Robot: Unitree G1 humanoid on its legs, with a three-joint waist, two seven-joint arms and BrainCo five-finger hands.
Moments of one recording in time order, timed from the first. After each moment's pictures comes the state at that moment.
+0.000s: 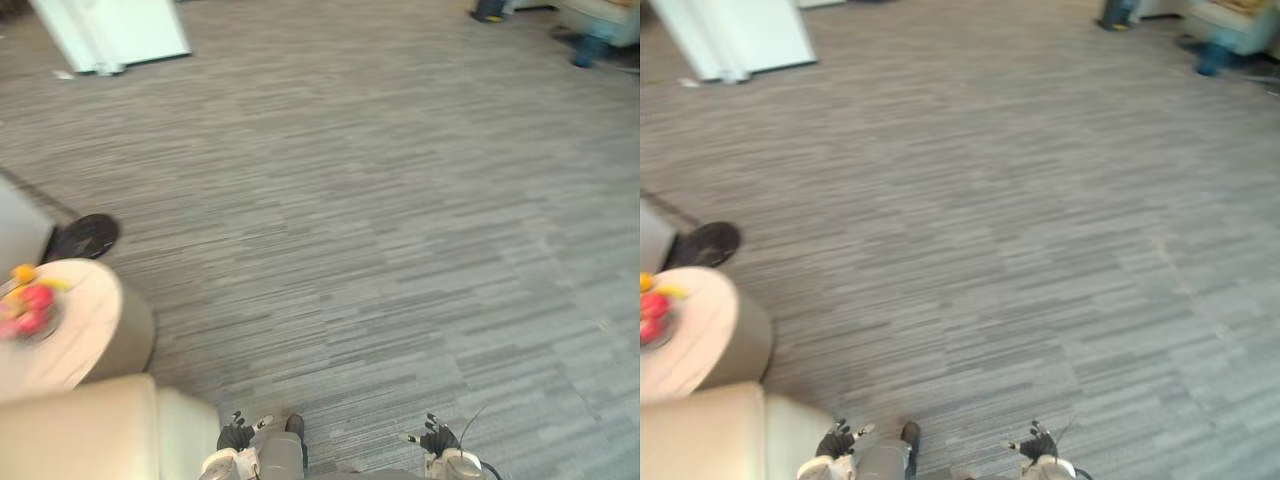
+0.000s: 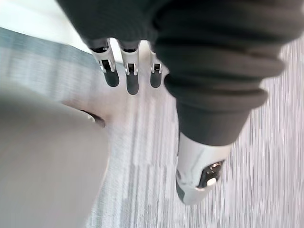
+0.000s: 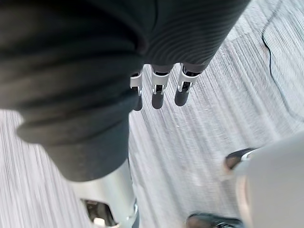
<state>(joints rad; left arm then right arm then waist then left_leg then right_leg) 0.07 0.01 0.33 1.03 -0.04 -0.14 0.00 0.02 -0.01 -0.14 1.10 0.00 -0.11 -0.01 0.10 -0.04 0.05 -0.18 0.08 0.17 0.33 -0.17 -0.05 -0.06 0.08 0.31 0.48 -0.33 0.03</state>
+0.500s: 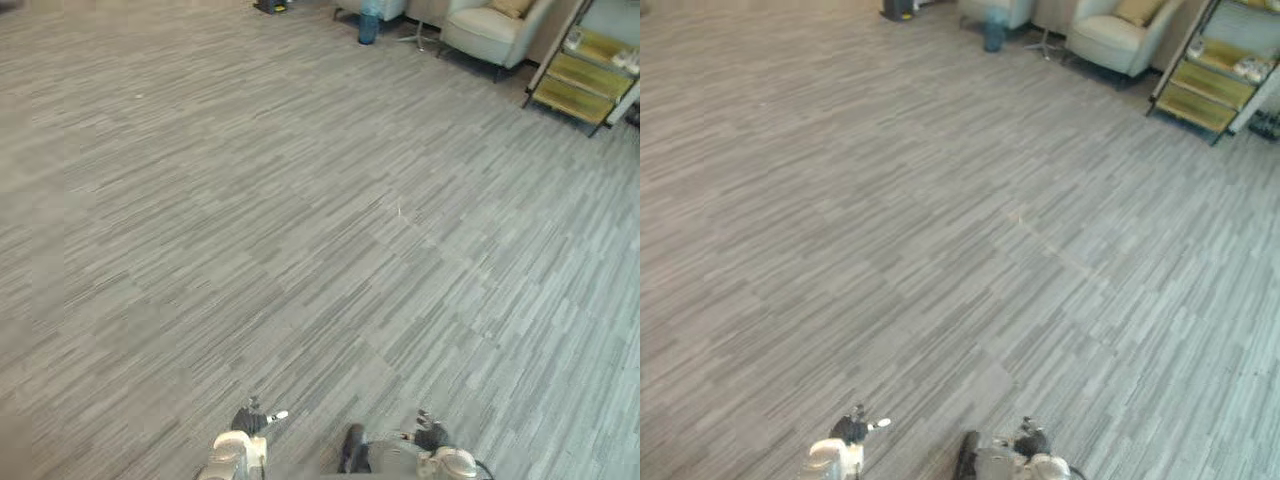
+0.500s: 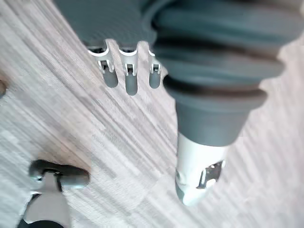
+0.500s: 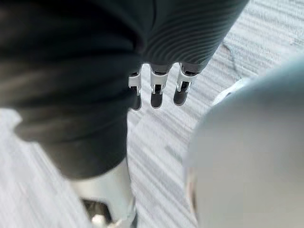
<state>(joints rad) -0.03 0.01 0.12 1.12 -0.01 -0.14 0.00 0.01 -0.07 -0.23 1.11 0.00 -0.13 0.00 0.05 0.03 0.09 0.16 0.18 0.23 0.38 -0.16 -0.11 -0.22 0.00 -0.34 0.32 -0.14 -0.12</state>
